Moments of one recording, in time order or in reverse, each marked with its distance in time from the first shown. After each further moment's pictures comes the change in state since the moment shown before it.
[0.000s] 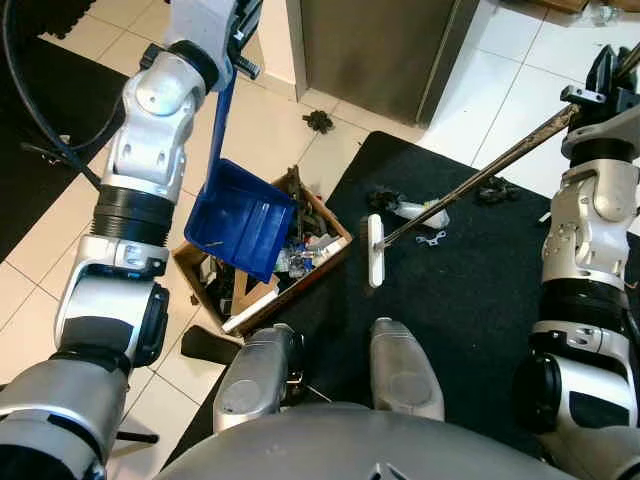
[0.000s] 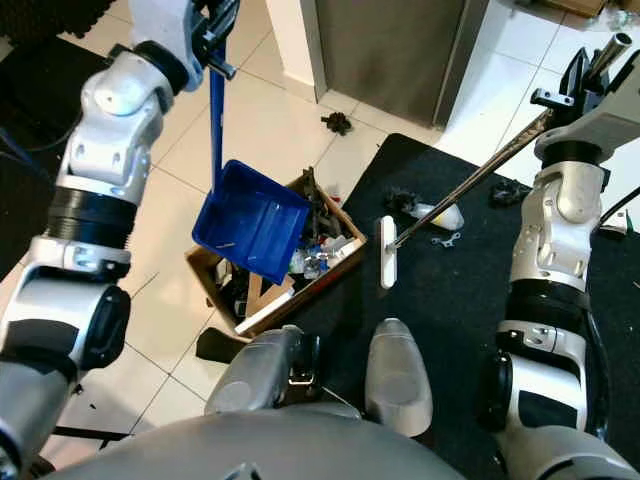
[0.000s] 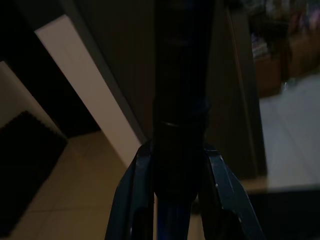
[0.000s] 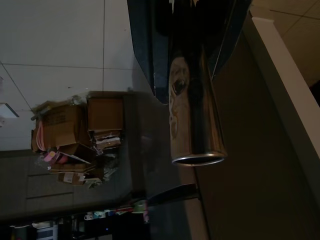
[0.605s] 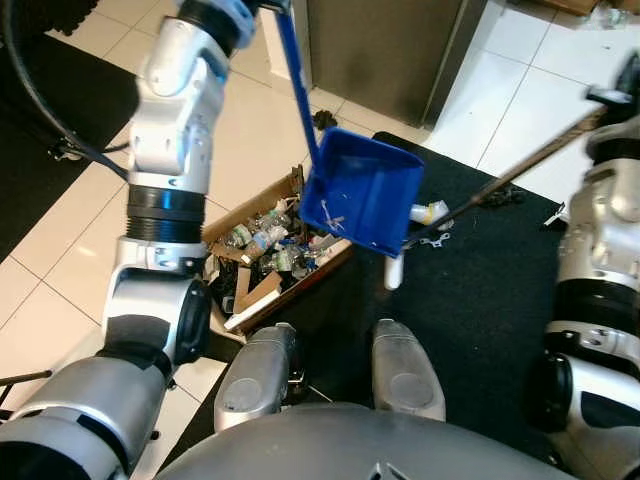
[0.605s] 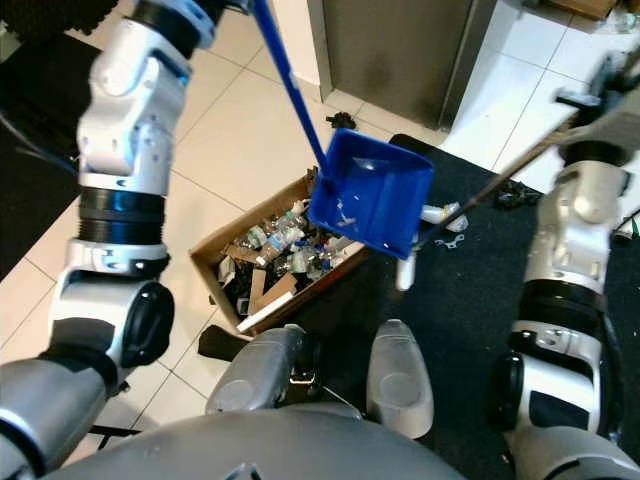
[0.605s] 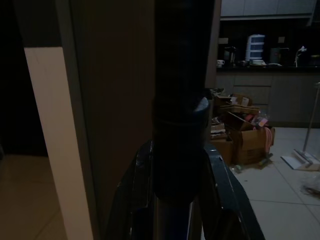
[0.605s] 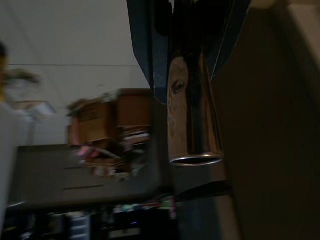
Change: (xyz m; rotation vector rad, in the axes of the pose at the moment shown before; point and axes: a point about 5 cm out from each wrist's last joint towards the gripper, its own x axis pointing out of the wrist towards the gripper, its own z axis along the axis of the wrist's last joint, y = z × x) left arm 0.011 -0.036 0.029 -0.321 -0.193 -0.007; right arm 0.002 -0.027 0.011 -0.132 -0.018 -0.142
